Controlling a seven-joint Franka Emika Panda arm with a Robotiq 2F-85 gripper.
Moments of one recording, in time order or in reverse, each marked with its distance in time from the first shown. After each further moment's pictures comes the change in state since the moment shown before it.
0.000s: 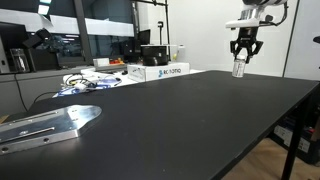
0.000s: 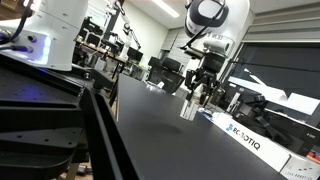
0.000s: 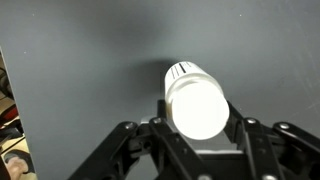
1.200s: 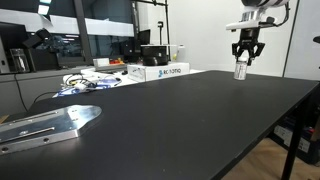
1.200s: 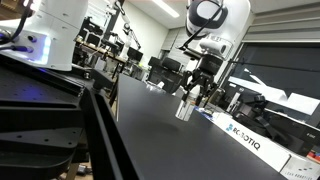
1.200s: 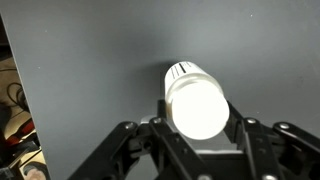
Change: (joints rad) arm -0.001 0.011 -0.006 0.000 0.049 -0.036 0.019
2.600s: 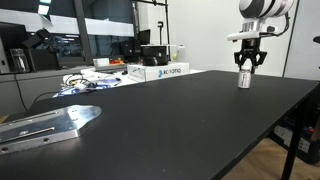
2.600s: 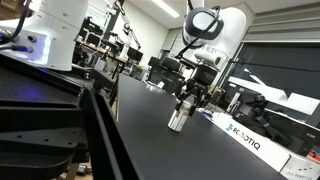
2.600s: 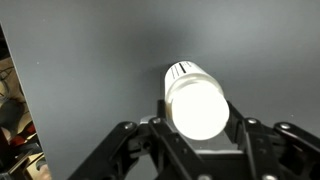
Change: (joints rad) arm 0.002 0.099 -0.013 0.012 0.000 0.033 0.001
